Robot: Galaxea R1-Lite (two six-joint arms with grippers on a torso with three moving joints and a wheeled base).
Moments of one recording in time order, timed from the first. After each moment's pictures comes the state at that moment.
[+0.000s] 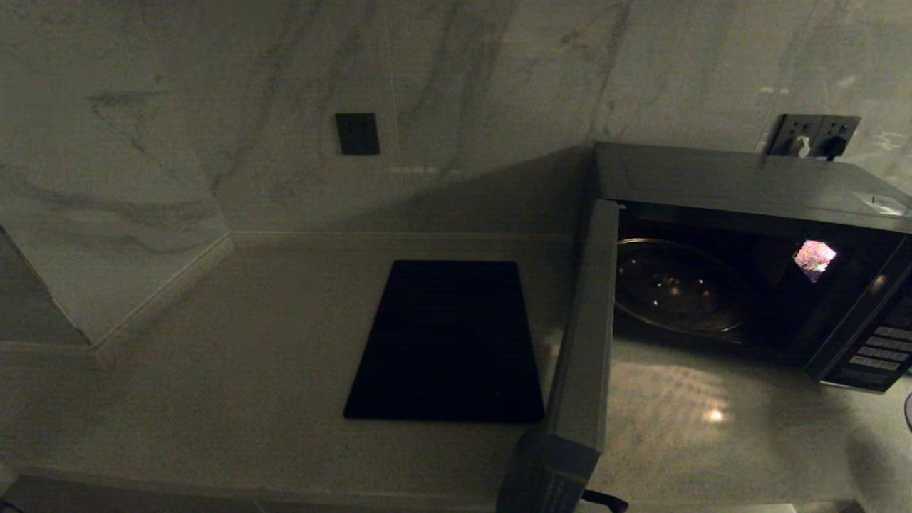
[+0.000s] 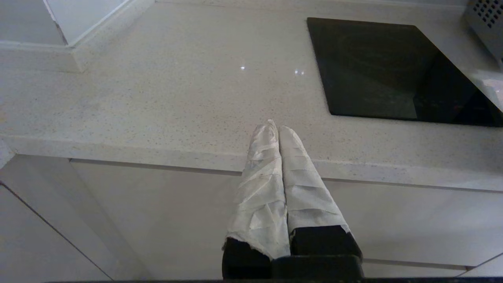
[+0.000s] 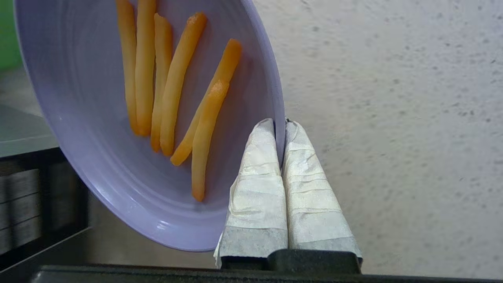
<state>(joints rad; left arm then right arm) 0.00 0.00 0.00 -0.01 0.02 -0.07 -1.04 1.73 -0.67 -0.14 -0.01 0.81</state>
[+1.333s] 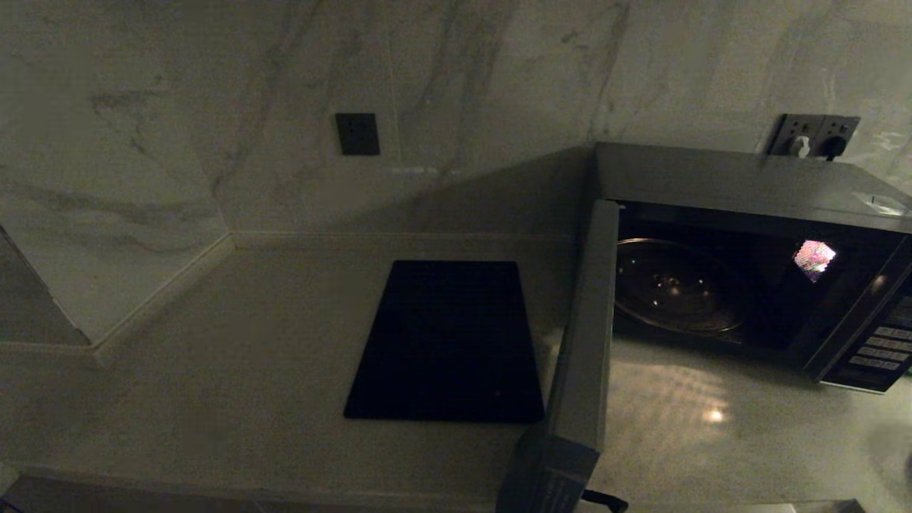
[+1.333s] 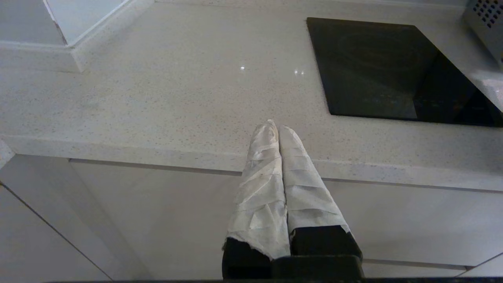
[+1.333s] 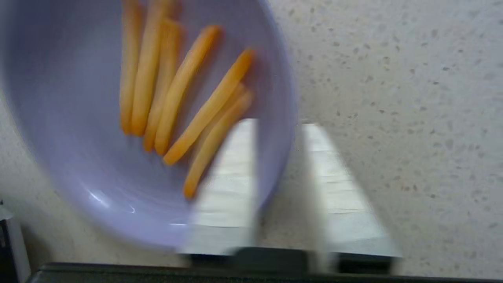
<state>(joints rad) 0.00 0.00 0.00 -0.01 0.02 -0.07 -1.21 1.93 -0.70 -0.23 0.04 0.71</state>
